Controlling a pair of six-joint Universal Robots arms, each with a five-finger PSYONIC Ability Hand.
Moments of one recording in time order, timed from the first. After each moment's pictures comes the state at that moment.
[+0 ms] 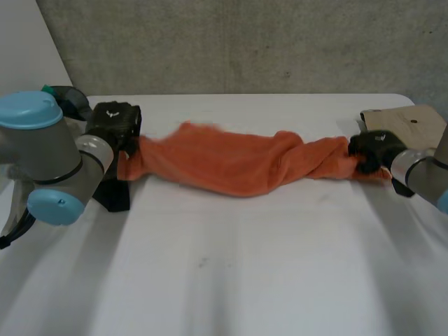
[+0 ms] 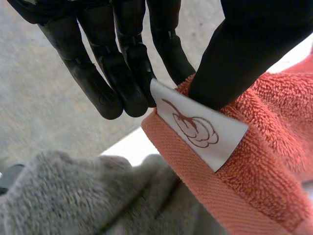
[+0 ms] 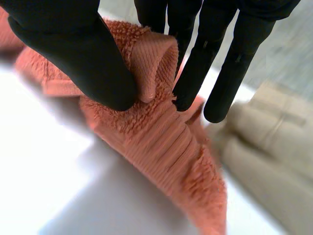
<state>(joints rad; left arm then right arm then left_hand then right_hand) 4.43 -2.19 -1.25 3.32 -1.49 3.42 1.60 -0.65 0.92 0.13 1.17 2.77 1.13 1.20 1.19 1.20 0.99 1.09 1.16 1.19 1.19 0.99</state>
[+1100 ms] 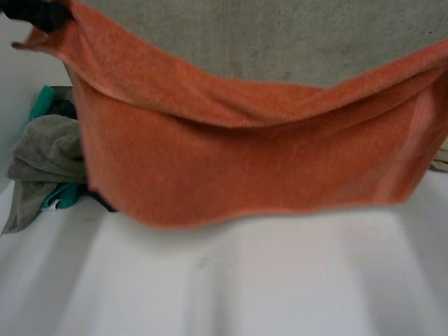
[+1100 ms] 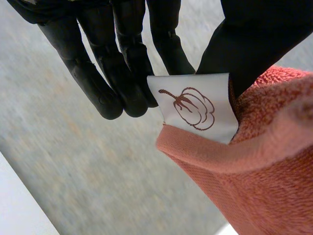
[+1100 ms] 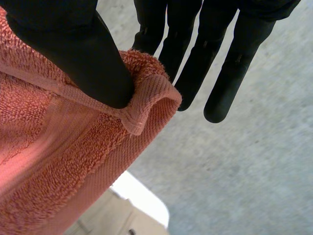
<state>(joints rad) 4.47 -1.60 -1.12 2.95 -1.41 3.42 1.50 -1.30 0.83 0.50 1.24 2.73 1.13 1.20 1.19 1.20 0.99 1.12 1.18 1.19 1.20 1.00</state>
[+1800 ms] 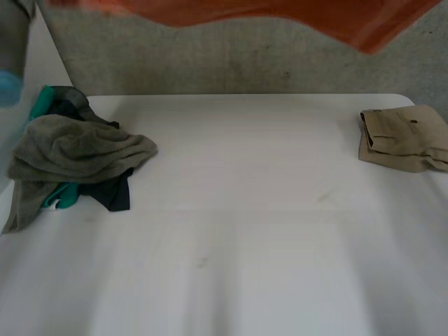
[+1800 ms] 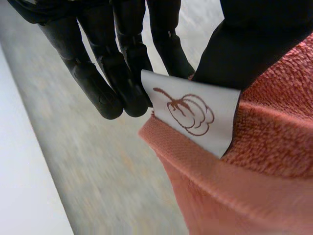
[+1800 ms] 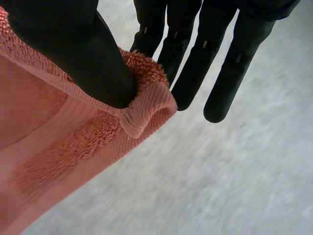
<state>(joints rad) 4.43 -2.00 -0.73 3.25 -1.59 3.36 1.64 -1.06 0.71 -0.21 1.54 2.90 1.13 1.20 1.19 1.20 0.99 1.12 1.18 1.19 1.20 1.01</state>
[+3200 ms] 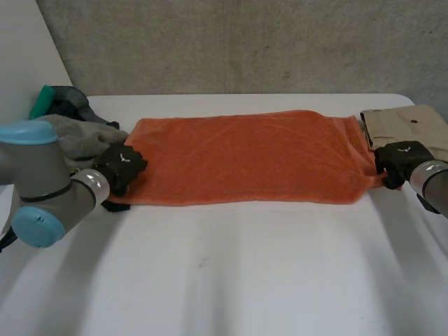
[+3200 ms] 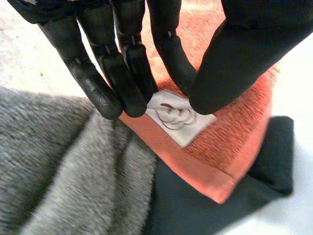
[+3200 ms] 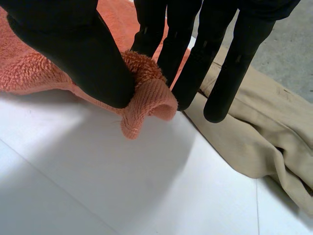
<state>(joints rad) 4.51 -2.25 -1.33 3.21 -1.30 4.00 1.58 -0.86 1.24 0.03 1.35 2.67 1.18 1.17 1.17 1.18 0.99 1.12 1.18 1.19 1.20 1.01</state>
